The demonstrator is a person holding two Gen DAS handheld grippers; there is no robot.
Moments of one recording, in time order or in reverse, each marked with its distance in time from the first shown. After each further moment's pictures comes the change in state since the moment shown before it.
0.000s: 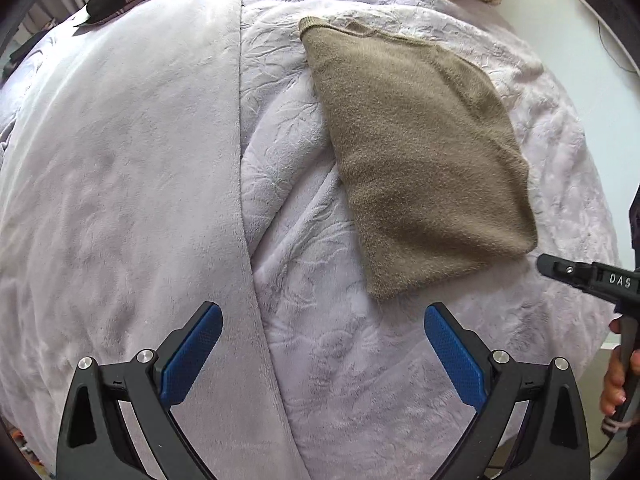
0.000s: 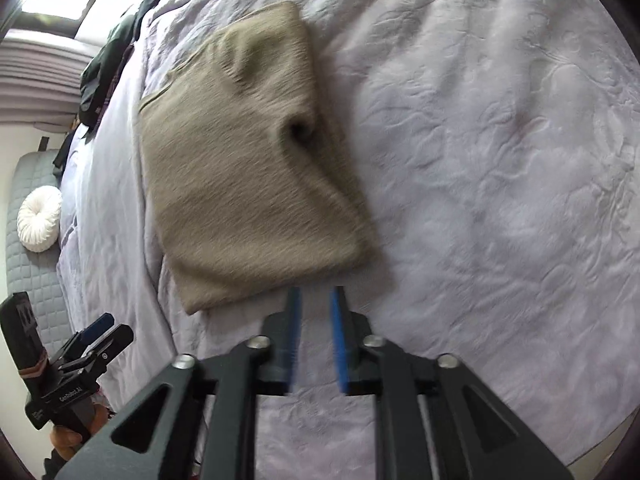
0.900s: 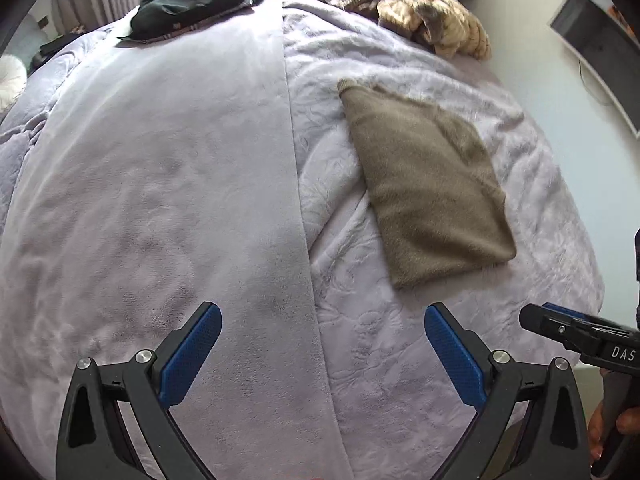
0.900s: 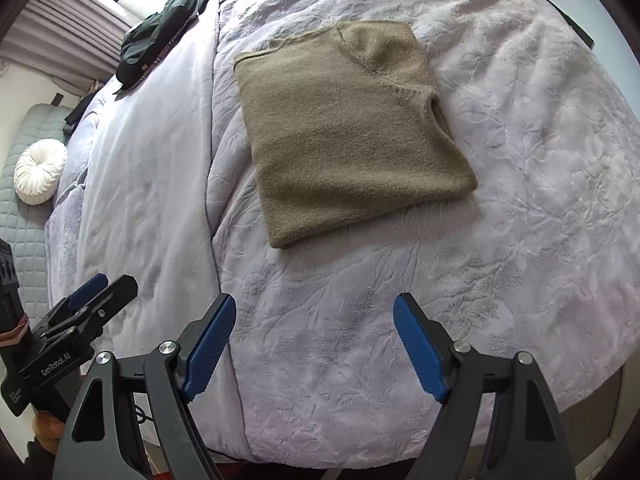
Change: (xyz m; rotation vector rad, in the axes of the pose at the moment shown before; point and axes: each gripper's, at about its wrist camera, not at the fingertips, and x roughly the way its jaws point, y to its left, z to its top) left arm -0.056 0.049 -0.040 -0.048 -0.208 -0.049; right arm -0.030 0.110 -0.095 -0.146 -0.112 -0.096
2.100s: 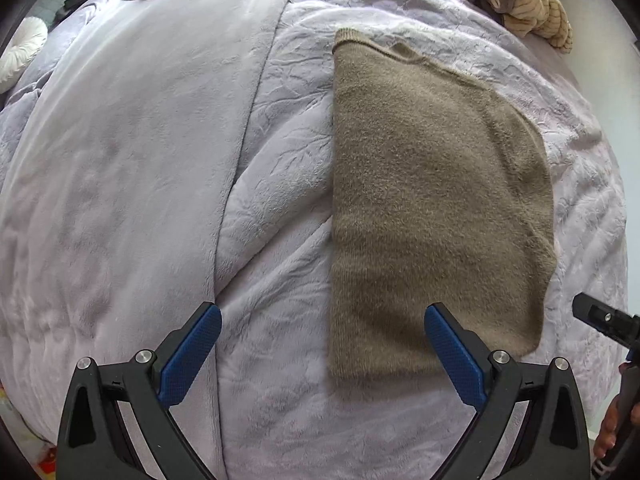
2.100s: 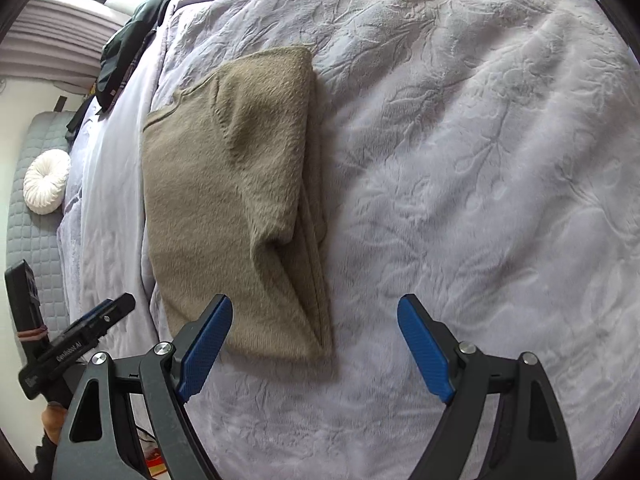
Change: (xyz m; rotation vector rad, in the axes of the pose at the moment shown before) left arm 0.112 -0.078 0.067 -0.179 0.198 0.169; right arm 0.052 -0.153 0.148 -0.007 0.142 0.125
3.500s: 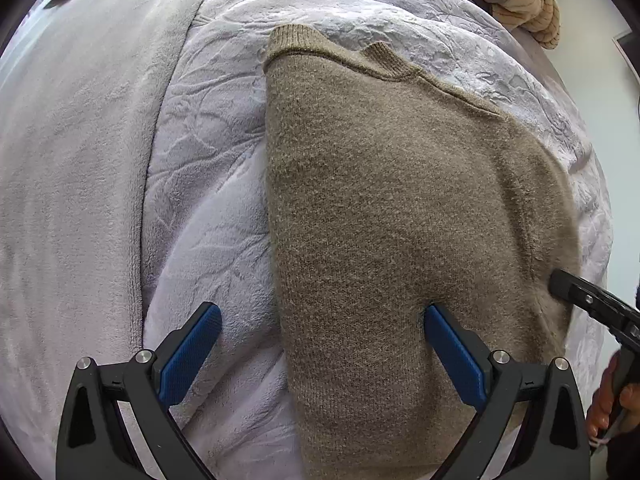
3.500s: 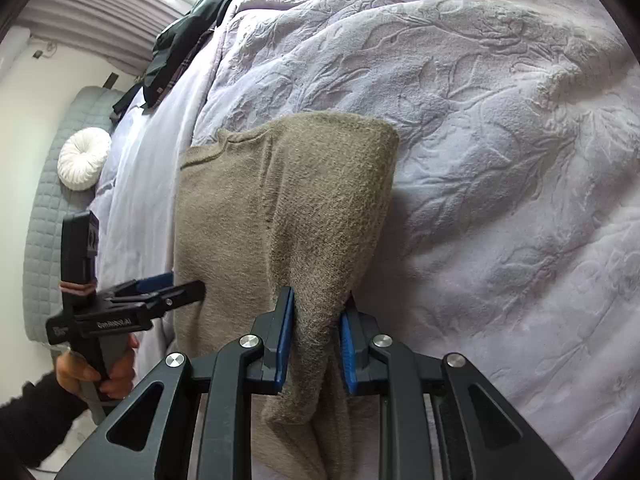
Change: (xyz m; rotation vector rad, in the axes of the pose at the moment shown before) left arm 0.076 -0.012 0.095 0.089 0.058 -0.183; right arm 0.042 0.039 0.090 -0.200 -0.053 0.112
